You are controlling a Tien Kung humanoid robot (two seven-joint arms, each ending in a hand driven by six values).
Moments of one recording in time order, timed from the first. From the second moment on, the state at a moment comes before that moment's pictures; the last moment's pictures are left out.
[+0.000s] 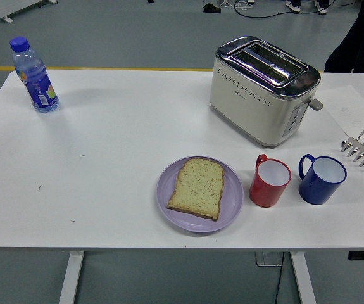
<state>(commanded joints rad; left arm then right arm) -0.04 0.00 -1.20 -0.18 1.02 0.23 0.20 -0.02 -0.31 1.71 1.33 -0.03 -0.15 0.11</state>
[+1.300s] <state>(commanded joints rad) -0.06 0.00 -1.23 -0.18 1.00 0.19 0.21 0.00 -0.27 1.76 1.34 -0.03 -0.11 0.14</state>
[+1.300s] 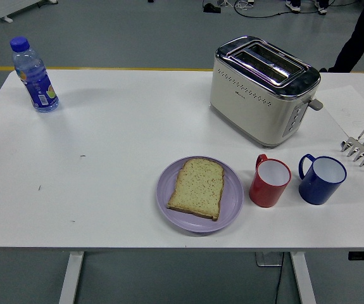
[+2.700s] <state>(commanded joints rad) -0.07 0.00 -1.25 -0.18 1.01 0.18 0.19 0.01 -0.25 1.77 1.35 -0.02 -0.09 0.15</state>
